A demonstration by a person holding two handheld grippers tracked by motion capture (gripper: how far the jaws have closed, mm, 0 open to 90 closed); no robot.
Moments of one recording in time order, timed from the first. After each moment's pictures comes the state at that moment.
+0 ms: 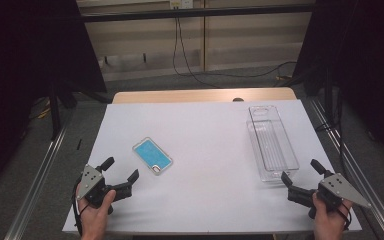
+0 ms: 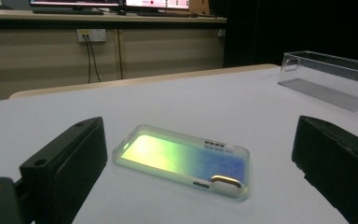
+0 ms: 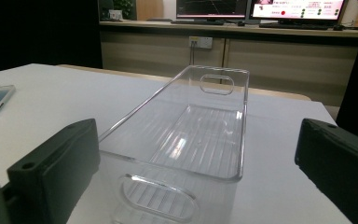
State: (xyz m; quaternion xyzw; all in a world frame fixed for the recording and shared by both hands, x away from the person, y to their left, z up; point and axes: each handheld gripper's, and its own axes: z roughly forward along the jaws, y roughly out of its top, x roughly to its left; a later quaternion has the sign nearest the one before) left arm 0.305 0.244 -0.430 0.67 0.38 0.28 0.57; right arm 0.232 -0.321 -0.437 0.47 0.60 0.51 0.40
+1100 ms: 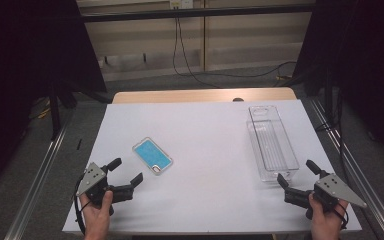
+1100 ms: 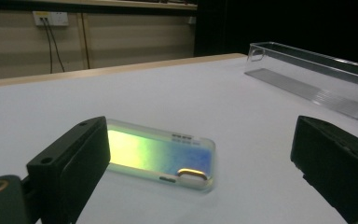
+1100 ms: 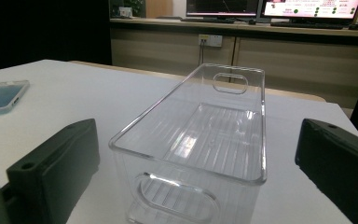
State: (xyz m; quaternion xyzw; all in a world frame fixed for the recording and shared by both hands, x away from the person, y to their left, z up) left arm 0.308 0.239 -0.421 0.71 0.35 0.22 0.58; right arm 0.232 -0.314 -0.438 0.45 0.61 0.52 0.39
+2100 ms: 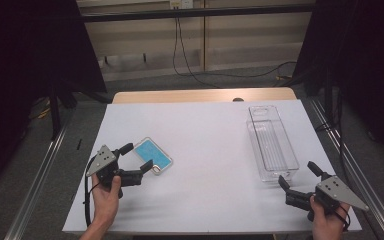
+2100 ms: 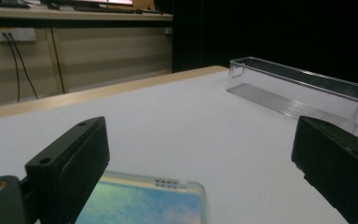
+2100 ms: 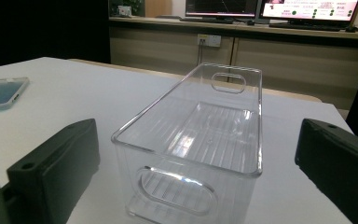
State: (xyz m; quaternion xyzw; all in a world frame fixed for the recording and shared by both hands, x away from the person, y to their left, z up) left arm 0.349 0.214 -0.405 0.71 0.30 0.20 0.61; right arm 0.226 -0.315 -0.437 0.45 0.62 0.51 0.39
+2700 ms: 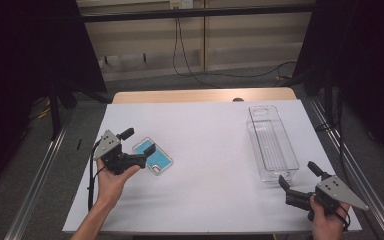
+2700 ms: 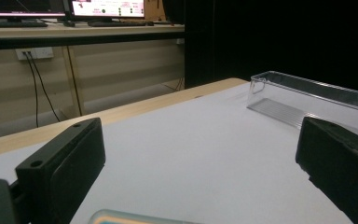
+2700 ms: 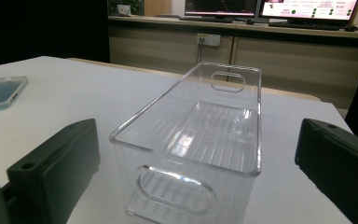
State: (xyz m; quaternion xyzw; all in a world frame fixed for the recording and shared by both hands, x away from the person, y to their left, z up) left arm 0.384 0.203 -0.393 0.70 0.30 0.23 0.60; right arm 0.227 -0.315 -0.437 0.45 0.62 0.51 0.39
